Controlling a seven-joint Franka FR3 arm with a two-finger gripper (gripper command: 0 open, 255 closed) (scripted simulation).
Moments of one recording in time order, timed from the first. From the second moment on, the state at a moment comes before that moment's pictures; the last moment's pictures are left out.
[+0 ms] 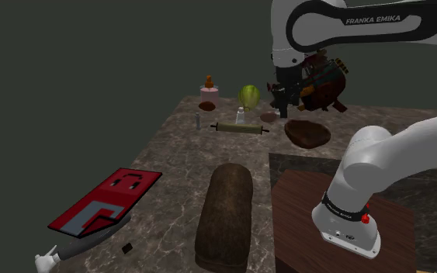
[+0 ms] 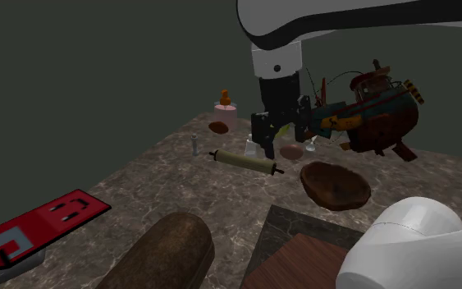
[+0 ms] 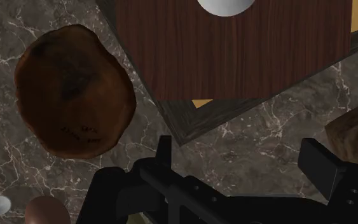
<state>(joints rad) 0.00 -0.80 -0.01 -2.45 -0.10 1.46 0.06</state>
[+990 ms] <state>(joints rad) -0.04 -0.32 -0.19 -2.23 -0.13 1.72 -0.13</state>
